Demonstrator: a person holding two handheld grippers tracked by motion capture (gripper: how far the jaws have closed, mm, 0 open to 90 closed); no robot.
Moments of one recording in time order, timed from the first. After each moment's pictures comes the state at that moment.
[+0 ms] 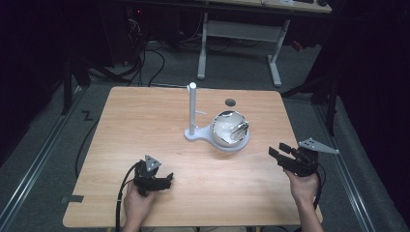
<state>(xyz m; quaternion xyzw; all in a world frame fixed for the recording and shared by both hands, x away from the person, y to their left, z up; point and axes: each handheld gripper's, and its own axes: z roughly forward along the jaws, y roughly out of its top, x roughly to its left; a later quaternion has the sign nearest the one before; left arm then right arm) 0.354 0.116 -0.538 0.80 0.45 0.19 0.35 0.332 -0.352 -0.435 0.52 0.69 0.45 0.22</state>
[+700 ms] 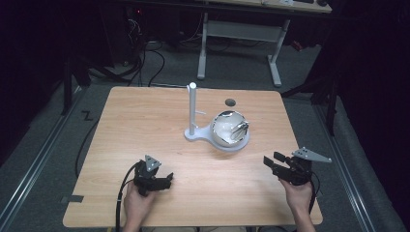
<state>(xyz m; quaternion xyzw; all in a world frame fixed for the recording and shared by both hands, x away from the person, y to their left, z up) 0.354 0.116 -0.538 0.80 0.45 0.19 0.35 0.318 -0.342 -0.458 0.51 0.70 0.45 0.20</state>
